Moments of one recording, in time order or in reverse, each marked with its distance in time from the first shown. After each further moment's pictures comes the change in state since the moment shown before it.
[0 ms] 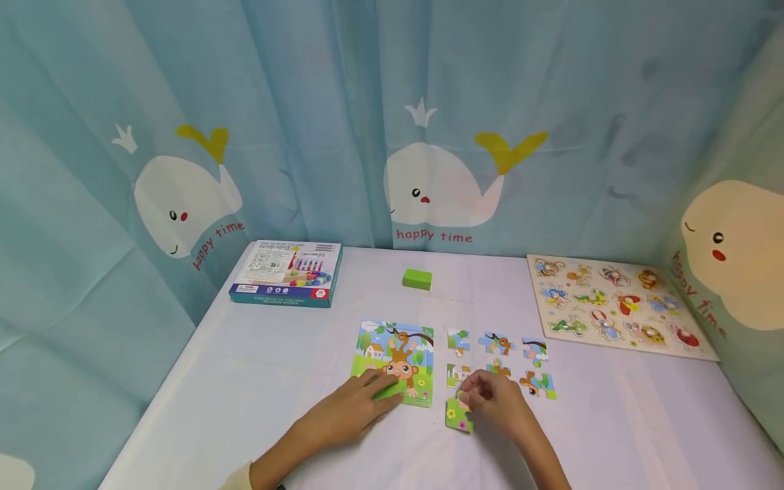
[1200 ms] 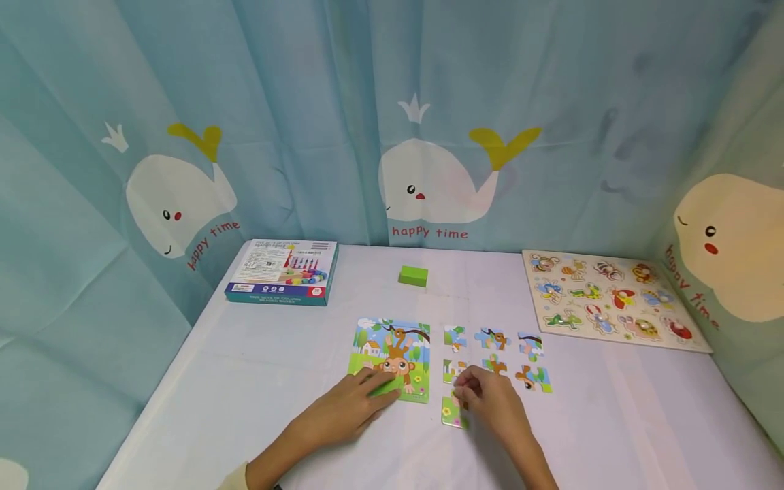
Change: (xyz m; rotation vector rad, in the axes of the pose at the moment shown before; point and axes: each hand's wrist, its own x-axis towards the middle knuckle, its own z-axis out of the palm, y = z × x) left_hand -0.003 0.001 0.004 -0.046 0.036 -0.014; right_hand 0.000 -0.007 0.014 -0.219 0.182 -0.009
